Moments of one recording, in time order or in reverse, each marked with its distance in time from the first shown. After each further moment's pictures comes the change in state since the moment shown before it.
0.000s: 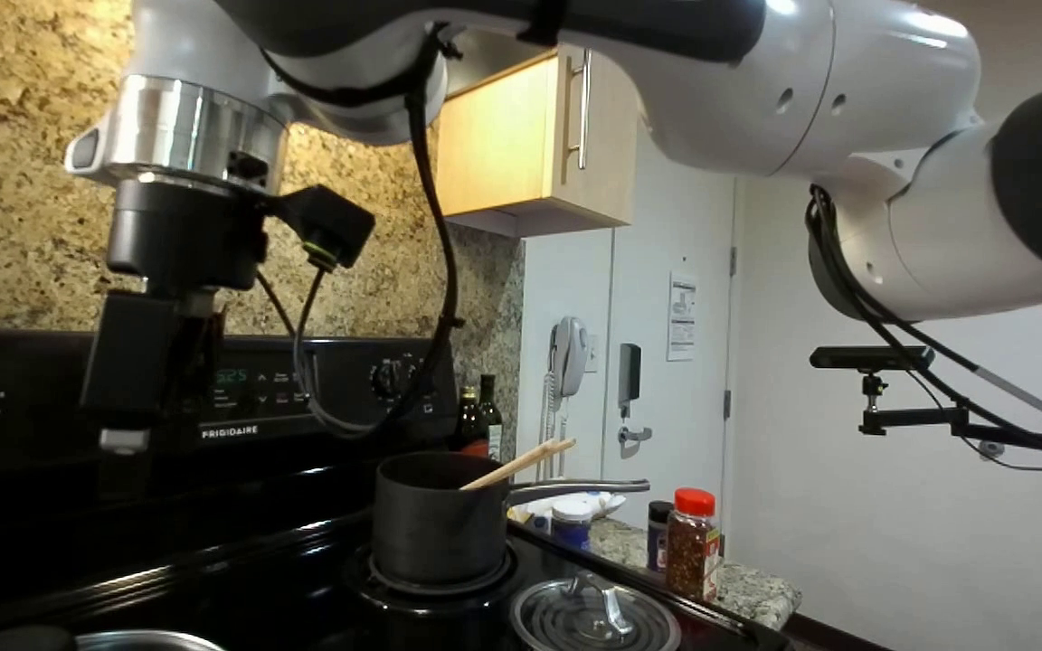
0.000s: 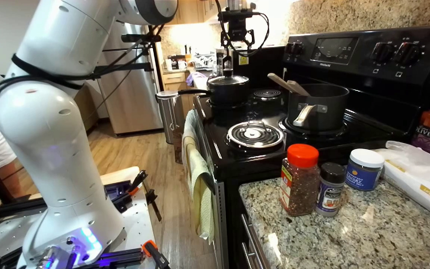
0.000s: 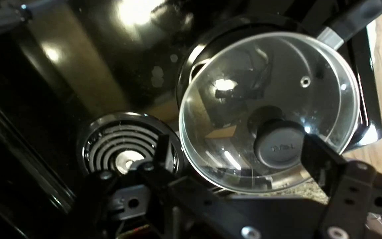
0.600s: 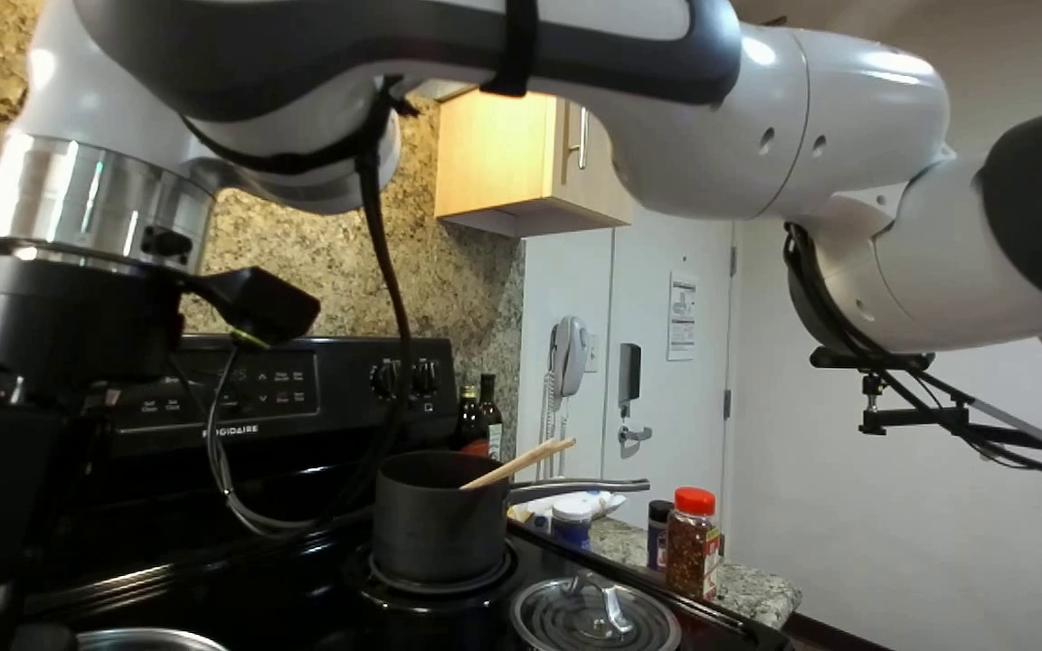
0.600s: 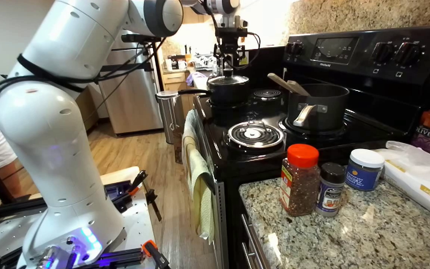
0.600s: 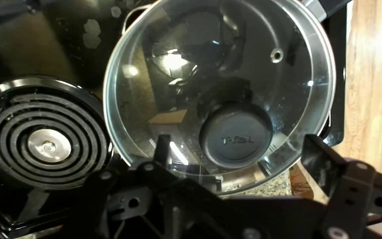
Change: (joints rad) arm 0.008 0.084 0.081 -0.008 0.037 0.073 -0.101
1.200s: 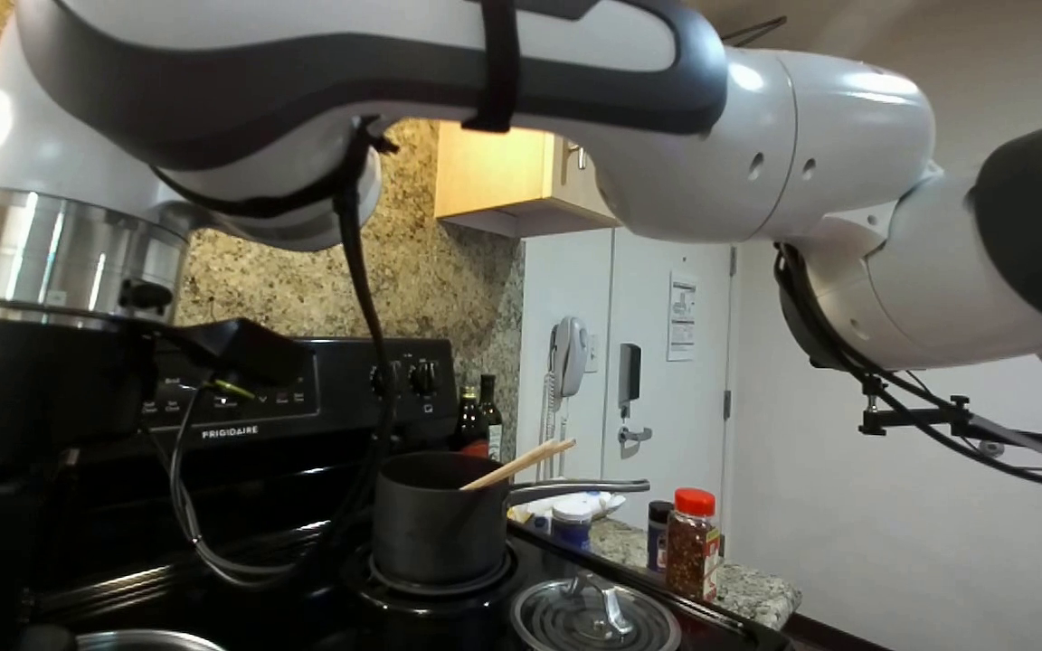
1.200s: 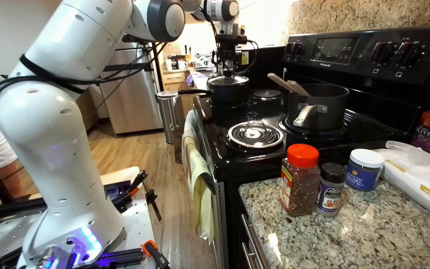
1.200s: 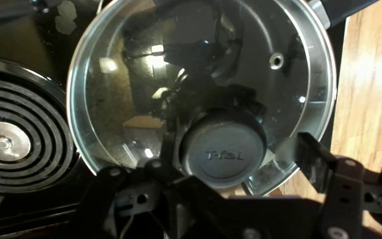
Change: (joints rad) arm 0.006 0.037 0.020 0.000 0.000 -0.002 -0.094
